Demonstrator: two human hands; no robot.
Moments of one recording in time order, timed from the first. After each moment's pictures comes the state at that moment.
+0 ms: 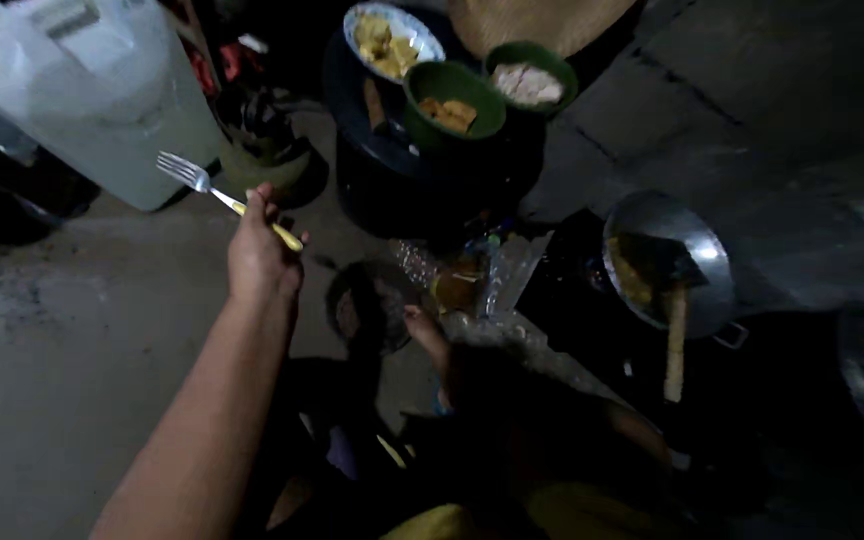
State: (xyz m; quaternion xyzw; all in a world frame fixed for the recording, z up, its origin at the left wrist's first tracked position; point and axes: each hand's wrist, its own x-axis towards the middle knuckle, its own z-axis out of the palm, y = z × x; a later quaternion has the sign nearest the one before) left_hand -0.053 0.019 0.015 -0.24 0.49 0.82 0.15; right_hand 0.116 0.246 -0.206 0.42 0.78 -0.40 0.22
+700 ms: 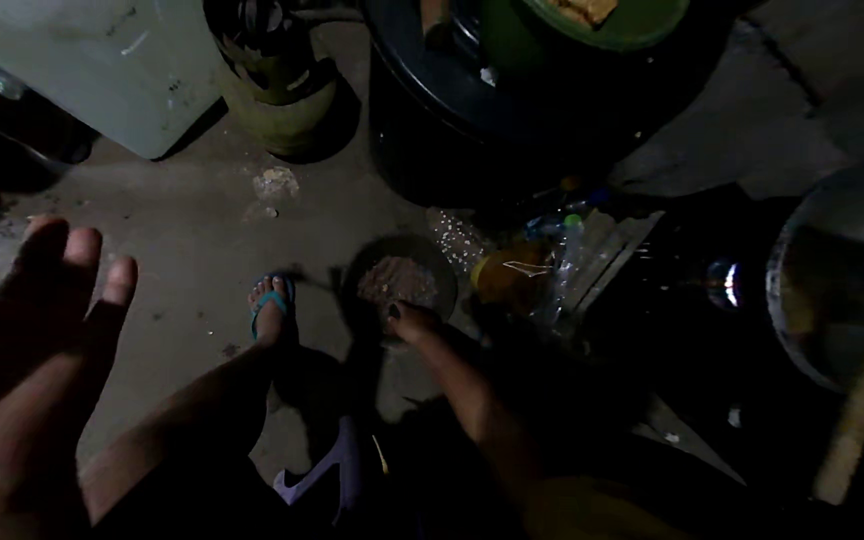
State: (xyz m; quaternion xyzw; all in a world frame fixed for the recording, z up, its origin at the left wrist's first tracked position) left_hand -0.030 -0.109 -0.006 -0.11 0.59 0.80 0.02; right_hand 0.066 0.224 -0.291 0.25 0.82 -0.24 0.46
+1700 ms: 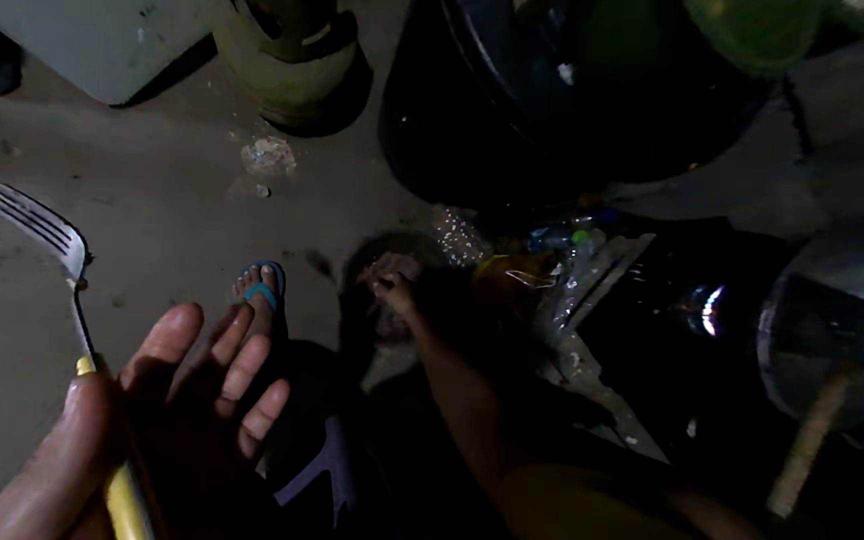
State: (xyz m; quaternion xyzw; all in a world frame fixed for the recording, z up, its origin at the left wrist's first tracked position) left_hand 0.006 -0.080 0.011 -0.28 0.30 0.88 0.24; right_hand 0.015 0.215 -0.337 0.35 0.82 -0.33 0.32
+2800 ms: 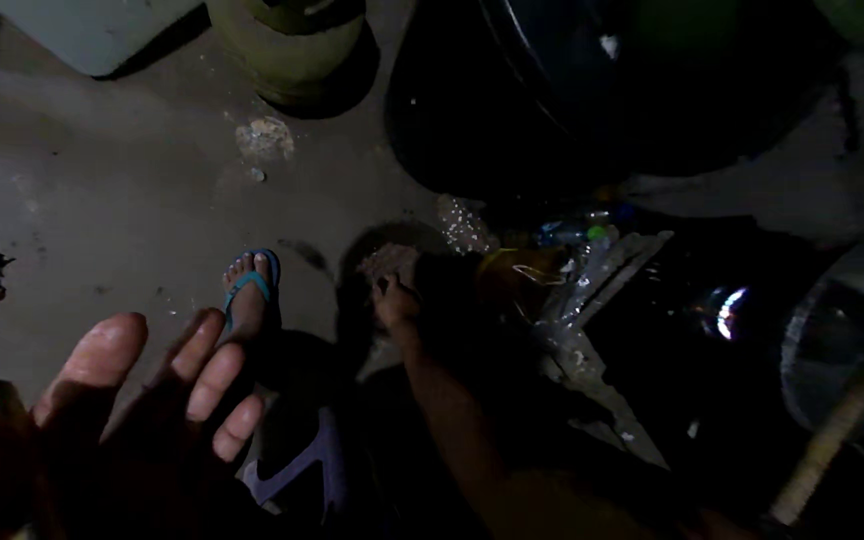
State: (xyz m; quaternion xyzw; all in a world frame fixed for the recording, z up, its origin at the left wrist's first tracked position) left_hand 0.018 -0.095 -0.015 -0.17 0.25 0.93 0.23; right_hand 0.033 0.188 -0.340 0.36 0.83 -0.21 0.37
